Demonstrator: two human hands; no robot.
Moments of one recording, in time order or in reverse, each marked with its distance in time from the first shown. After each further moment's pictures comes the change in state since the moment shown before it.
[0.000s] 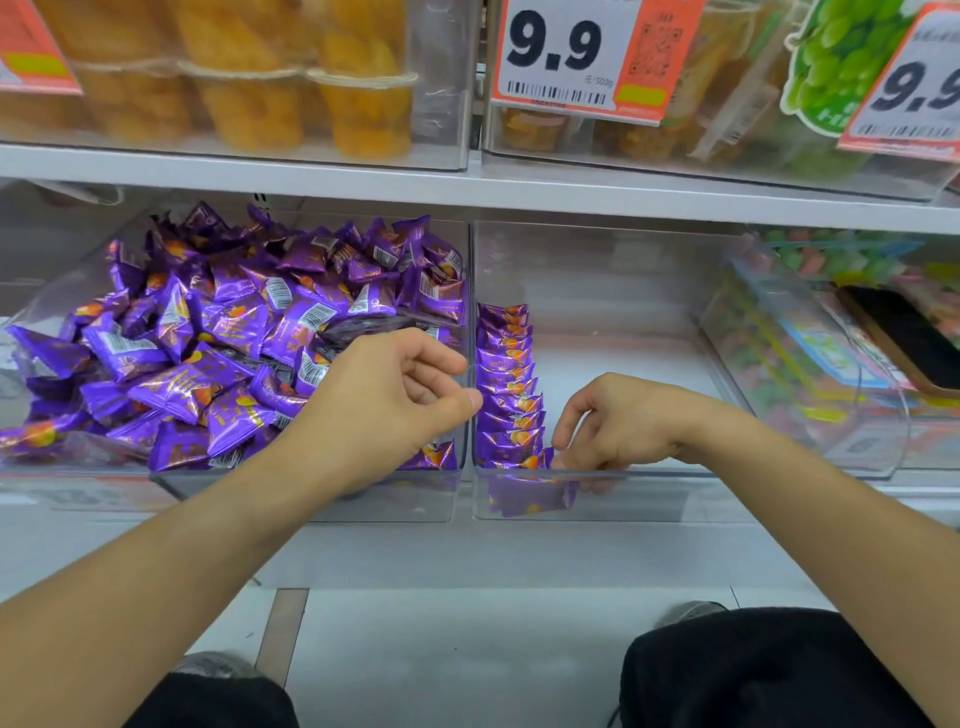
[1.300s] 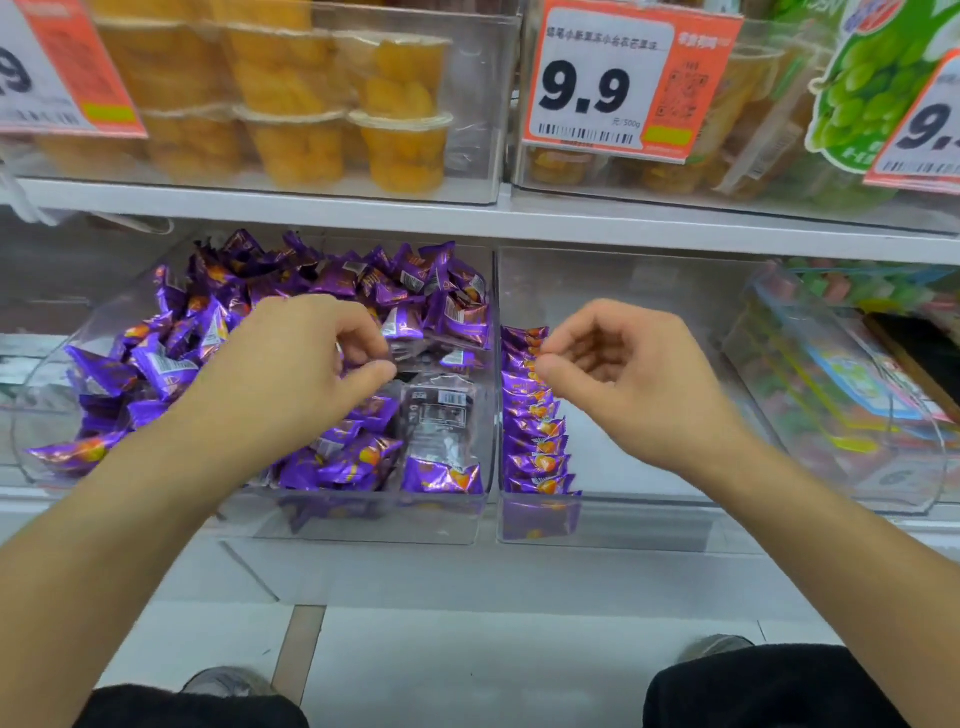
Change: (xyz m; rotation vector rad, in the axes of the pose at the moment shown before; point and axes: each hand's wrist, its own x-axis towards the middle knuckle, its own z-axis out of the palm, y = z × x) left_hand 0.006 0.006 -0.077 0.677 0.149 0.179; right_hand -0.029 -0.060 0.008 0.290 0.662 -0.635
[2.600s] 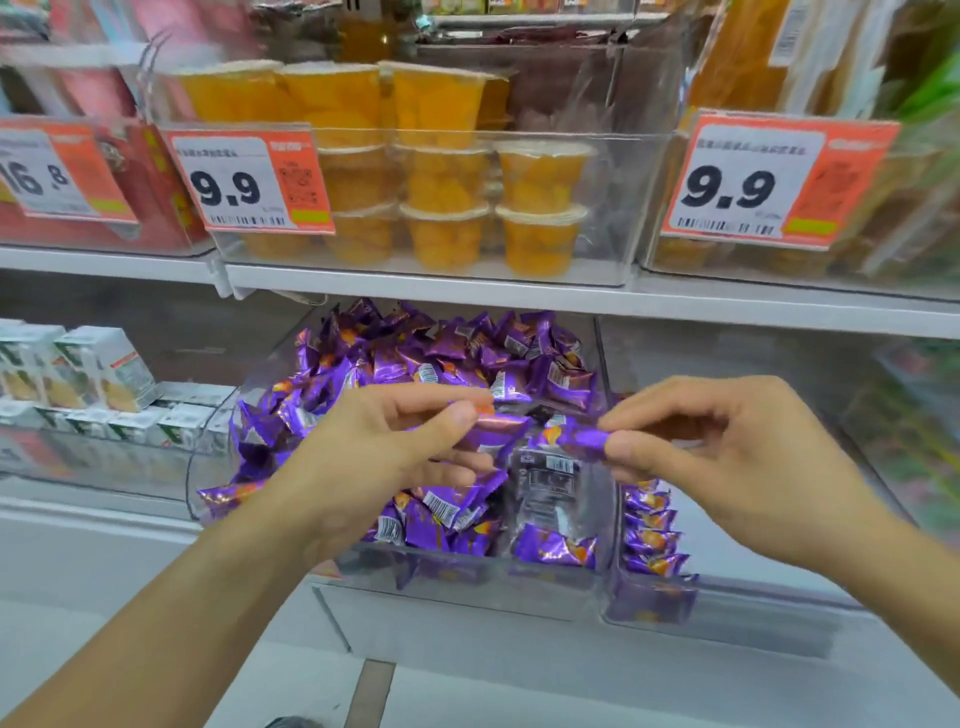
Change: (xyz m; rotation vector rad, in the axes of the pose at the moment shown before) left_hand -0.028 -0.013 -0.018 -1.164 -0.103 -0.371; right_hand 0.002 -0.051 0.017 0.120 -0.148 0.031
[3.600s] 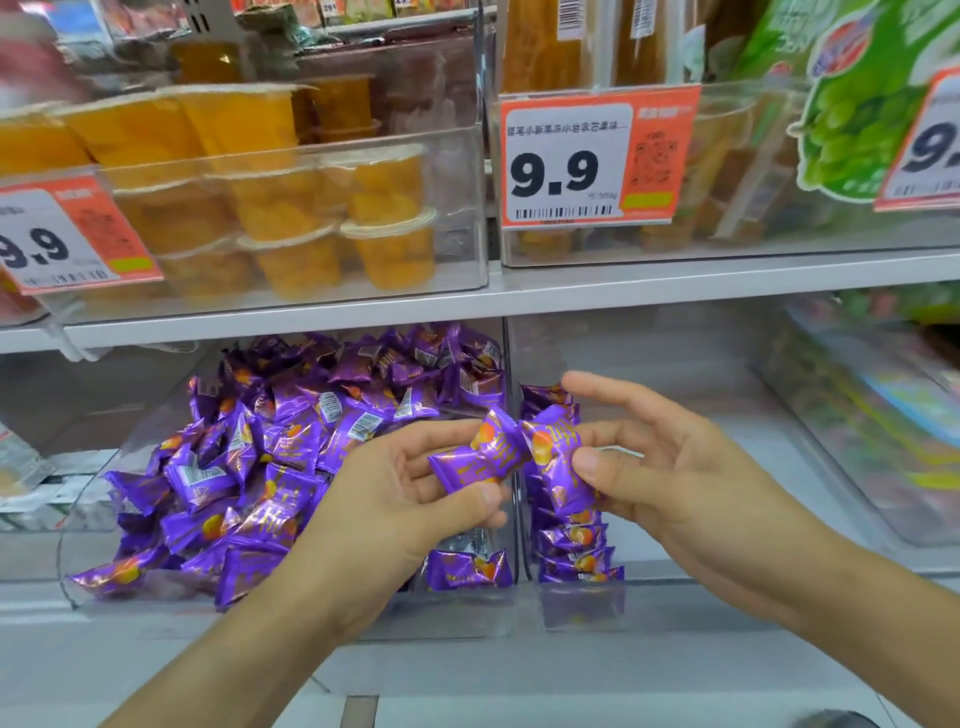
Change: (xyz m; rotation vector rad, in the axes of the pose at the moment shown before) left_hand 0.007 -0.015 0.080 -0.006 -0.088 -0.023; right_hand -0.028 0.048 -0.023 0.650 0.041 0.290
